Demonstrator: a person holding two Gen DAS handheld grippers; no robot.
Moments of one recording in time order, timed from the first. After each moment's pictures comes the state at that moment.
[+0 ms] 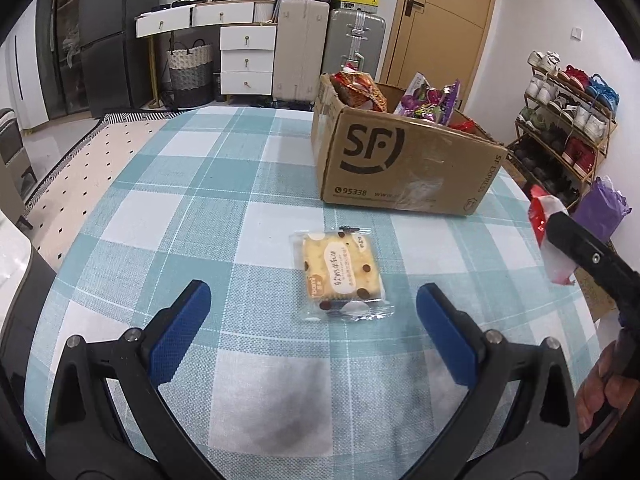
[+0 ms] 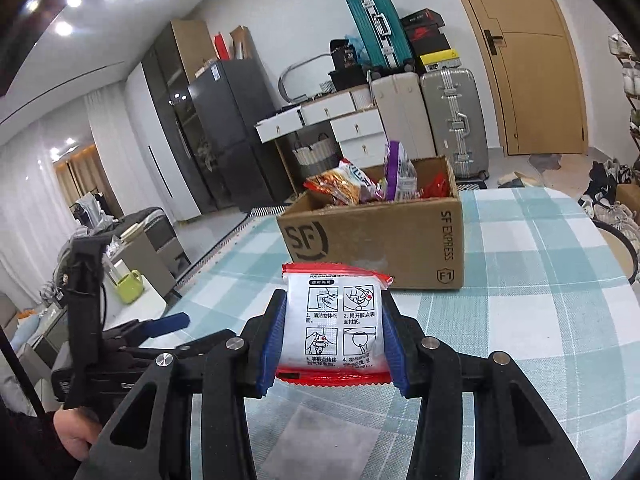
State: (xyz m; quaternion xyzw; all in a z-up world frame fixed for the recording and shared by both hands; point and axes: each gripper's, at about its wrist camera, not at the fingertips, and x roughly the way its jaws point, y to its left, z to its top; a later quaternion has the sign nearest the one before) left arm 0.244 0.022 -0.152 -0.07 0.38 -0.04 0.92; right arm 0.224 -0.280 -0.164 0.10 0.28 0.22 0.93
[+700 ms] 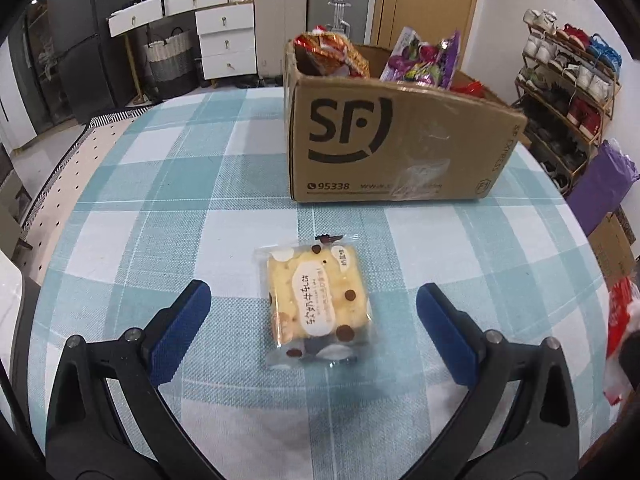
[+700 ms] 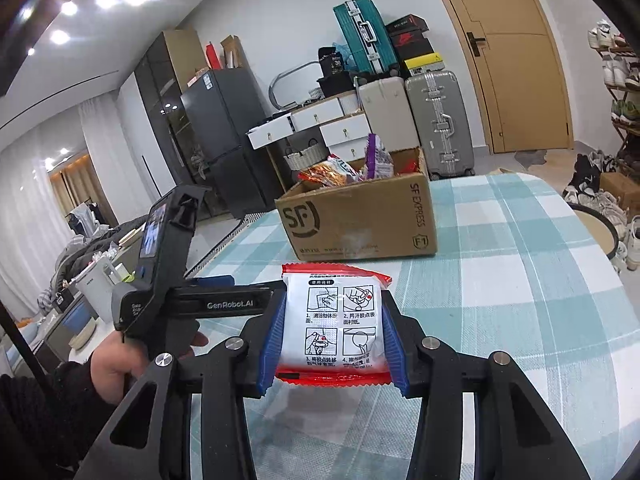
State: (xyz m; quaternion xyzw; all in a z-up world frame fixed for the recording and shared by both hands) left arm 0.307 -0.011 -0.174 -0.01 0.44 -0.05 0.90; right arm 0.160 -0.300 -0.171 0.12 0.28 0.19 0.93
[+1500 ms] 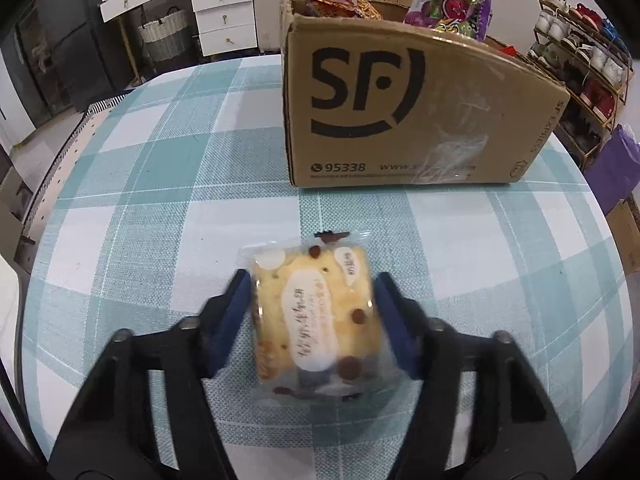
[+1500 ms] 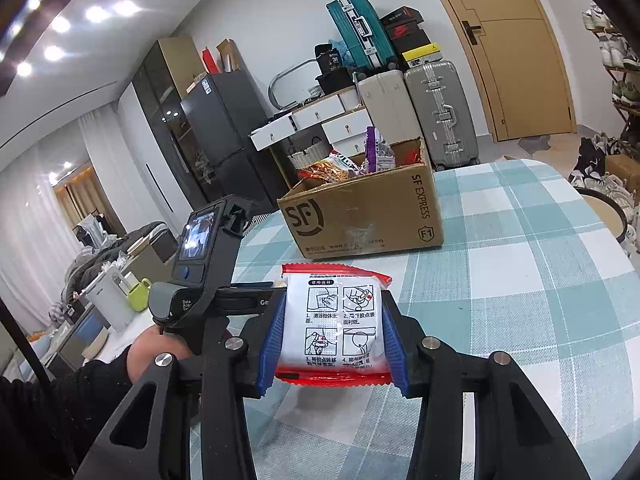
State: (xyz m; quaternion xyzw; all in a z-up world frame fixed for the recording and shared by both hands) left arm 0.349 -0.011 -0.203 0.00 0.48 -0.05 0.88; right arm 0.162 -0.301 -0.171 0.14 0.28 0.21 0.93
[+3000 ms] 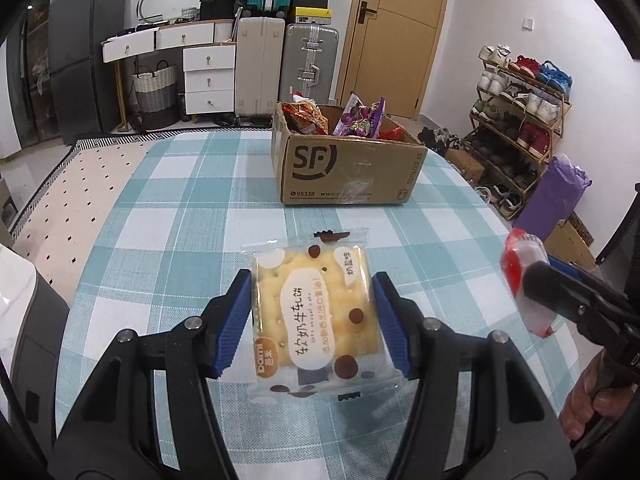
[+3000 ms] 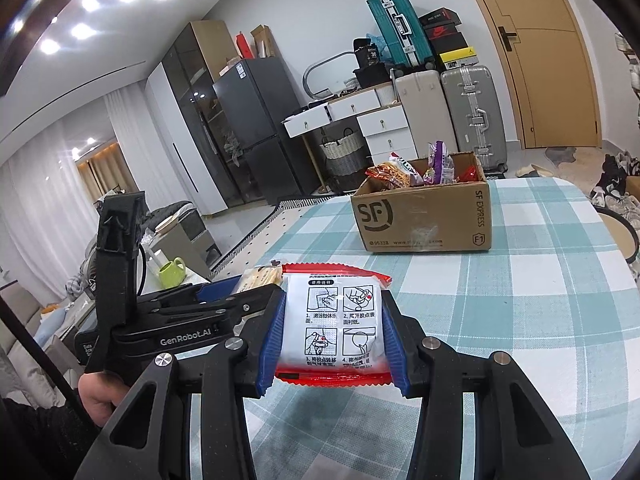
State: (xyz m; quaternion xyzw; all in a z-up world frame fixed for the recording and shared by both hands) left arm 0.156 0.027 -0.087 -0.04 0.36 -0.12 0.93; right arm 0.112 -0.256 -0.122 0.11 0.29 0.25 0.92
